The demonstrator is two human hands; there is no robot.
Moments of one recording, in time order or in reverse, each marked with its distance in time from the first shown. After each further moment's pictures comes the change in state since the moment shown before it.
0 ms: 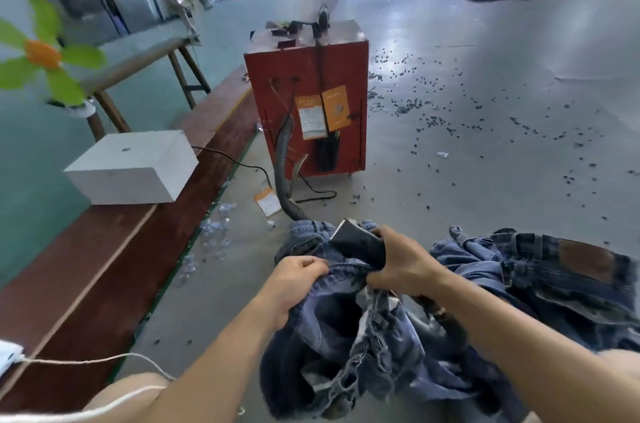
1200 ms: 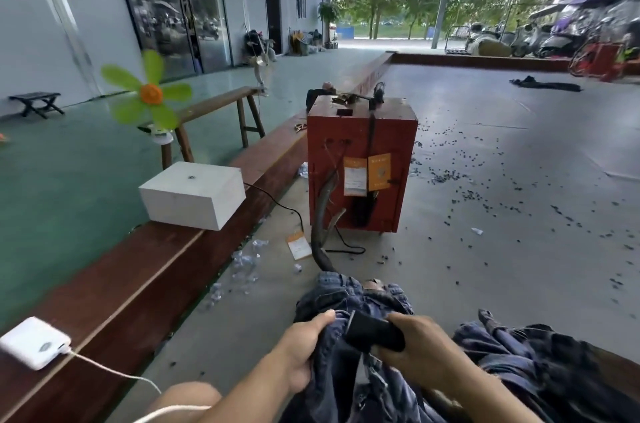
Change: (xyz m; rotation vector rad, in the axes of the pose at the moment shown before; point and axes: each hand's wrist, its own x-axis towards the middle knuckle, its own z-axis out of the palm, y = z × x) left_hand -0.026 -0.013 -0.017 -0.729 -0.083 -0.283; right_hand -0.024 -0.038 0.009 -0.282 -0.027 -0.128
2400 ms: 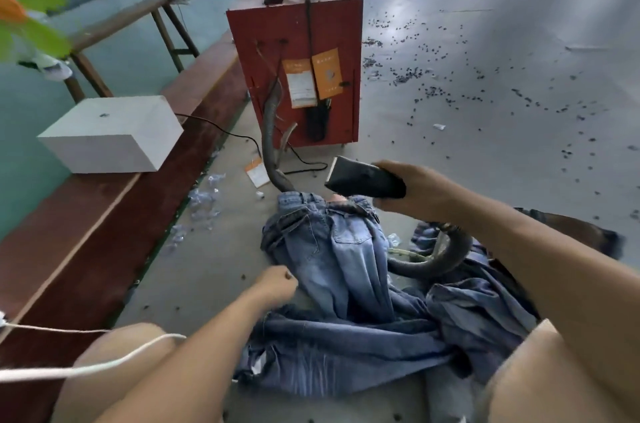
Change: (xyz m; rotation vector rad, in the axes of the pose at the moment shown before) left_hand 0.094 -0.056 -0.013 1.394 0.255 -0.027; right_hand 0.037 0.099 -0.060 0.083 0.096 -0.094
